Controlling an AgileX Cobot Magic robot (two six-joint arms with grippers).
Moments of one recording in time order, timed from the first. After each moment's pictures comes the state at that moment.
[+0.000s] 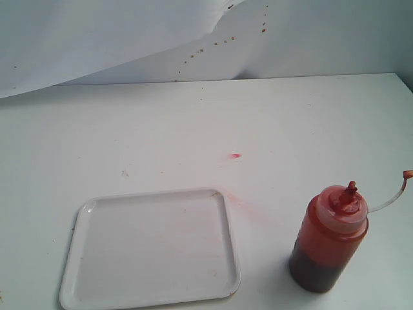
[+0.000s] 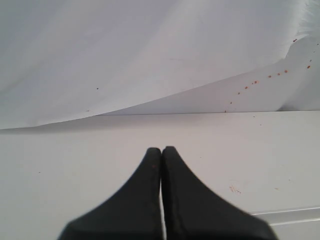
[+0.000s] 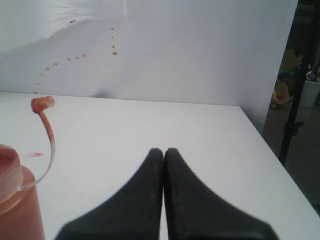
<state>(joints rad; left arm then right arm) -0.04 0.00 0.00 0.07 0.16 -0.09 0.02 0.00 0.00 -0.03 0.18 -0.05</state>
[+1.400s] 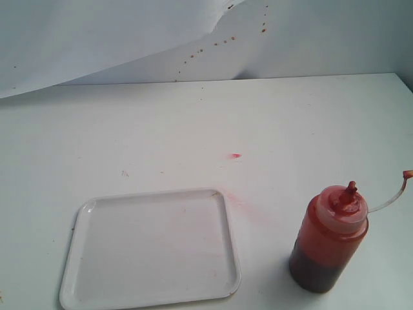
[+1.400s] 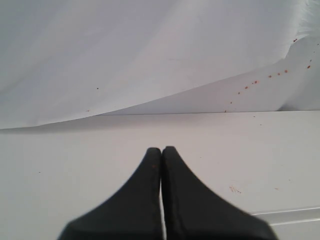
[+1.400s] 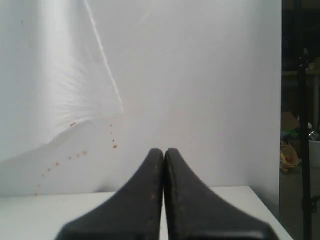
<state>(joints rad) -0.04 0.00 0.00 0.07 0.16 -0.09 0.02 0.41 0.00 0.02 -0.52 0.00</state>
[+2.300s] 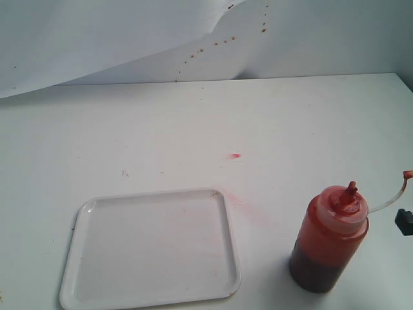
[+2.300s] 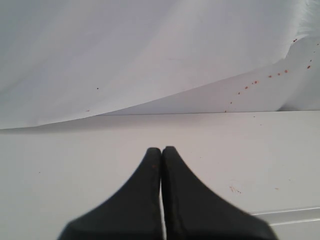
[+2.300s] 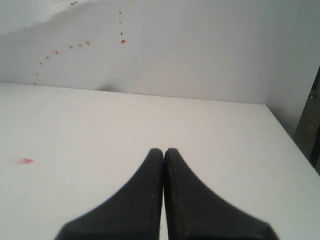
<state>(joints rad) -0.04 0.00 0.00 0.07 0.16 -0.09 0.02 1.05 0.00 -0.07 -0.84 -0.05</state>
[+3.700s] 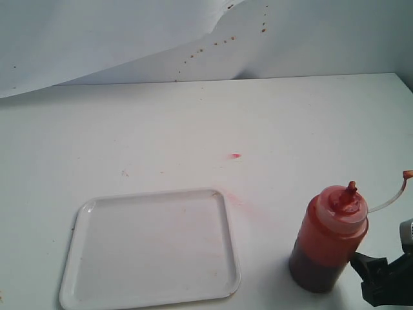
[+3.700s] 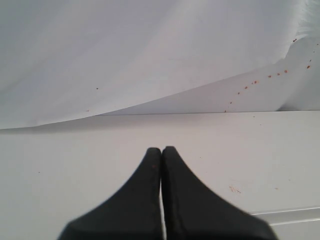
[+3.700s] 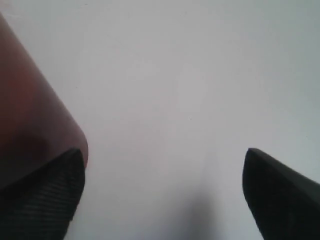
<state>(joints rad) -0.04 0.00 0.00 0.07 0.16 -0.09 0.02 1.36 -0.01 -0.35 -0.56 0.13</state>
